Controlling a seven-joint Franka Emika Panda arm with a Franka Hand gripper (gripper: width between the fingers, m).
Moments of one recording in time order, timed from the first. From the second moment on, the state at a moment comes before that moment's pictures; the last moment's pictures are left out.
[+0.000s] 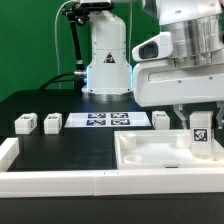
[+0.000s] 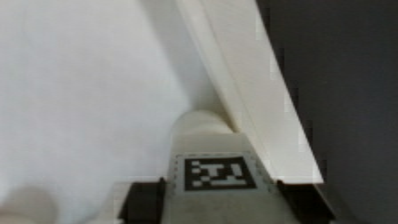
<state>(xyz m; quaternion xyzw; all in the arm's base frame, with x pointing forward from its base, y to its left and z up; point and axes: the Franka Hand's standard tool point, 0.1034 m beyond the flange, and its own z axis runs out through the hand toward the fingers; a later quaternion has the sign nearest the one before) 0.600 0.121 0.073 -0.96 0.27 0.01 0.09</state>
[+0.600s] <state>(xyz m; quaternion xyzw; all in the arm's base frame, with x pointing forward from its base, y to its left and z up) 0.598 0.130 0.071 -0.91 0.40 0.03 0.09</state>
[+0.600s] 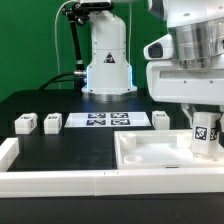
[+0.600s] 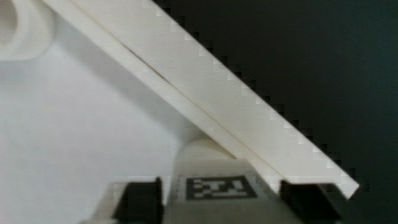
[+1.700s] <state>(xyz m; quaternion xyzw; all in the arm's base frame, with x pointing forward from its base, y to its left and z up) 0.602 0.135 0.074 -1.00 -0.07 -0.03 0.05</state>
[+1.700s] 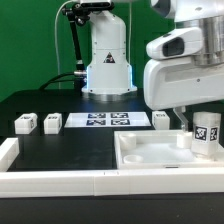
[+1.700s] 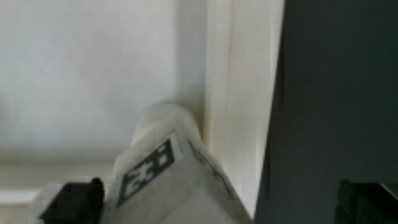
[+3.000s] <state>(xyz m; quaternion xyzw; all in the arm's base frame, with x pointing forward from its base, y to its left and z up) 0.605 0.129 0.073 -0.93 -0.35 -0.06 0.01</state>
